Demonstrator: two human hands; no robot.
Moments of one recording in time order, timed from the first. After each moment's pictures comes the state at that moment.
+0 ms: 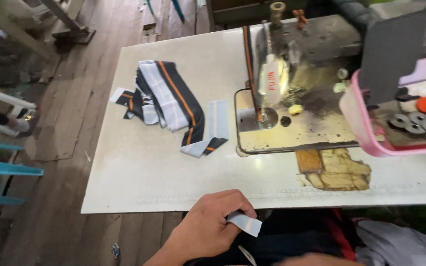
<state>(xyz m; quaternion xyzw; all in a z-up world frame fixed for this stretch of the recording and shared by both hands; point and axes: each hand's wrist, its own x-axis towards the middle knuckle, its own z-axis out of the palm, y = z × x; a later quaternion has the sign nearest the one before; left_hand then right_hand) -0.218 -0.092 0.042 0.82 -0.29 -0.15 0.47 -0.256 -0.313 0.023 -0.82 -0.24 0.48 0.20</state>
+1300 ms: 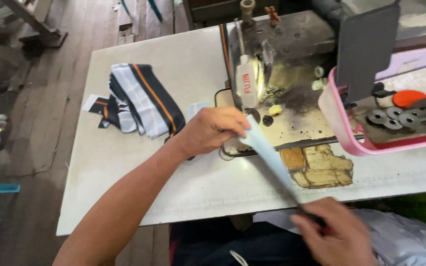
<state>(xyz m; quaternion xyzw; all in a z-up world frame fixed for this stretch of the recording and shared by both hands) -0.031 -0.125 0.002 0.66 -0.56 -0.01 0.50 -0.279 -0.349 -0.033 -0.85 0.04 -0.26 0.45</state>
